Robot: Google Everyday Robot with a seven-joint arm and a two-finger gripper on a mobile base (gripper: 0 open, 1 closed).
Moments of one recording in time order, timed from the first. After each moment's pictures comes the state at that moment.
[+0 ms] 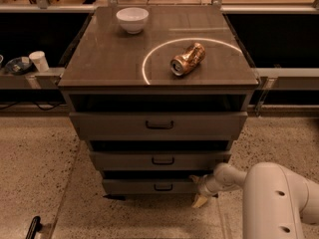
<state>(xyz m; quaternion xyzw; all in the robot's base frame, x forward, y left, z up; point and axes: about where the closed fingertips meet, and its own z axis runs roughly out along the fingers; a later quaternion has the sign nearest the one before) 0.574 -0.178 0.177 -0.70 0.67 0.13 0.22</state>
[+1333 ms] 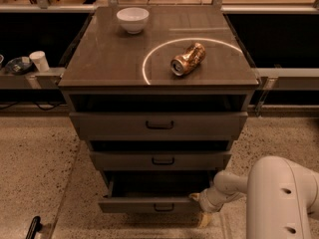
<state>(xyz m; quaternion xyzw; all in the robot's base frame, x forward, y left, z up) 0.481 -0.177 0.186 -0.74 0.63 0.18 0.15</state>
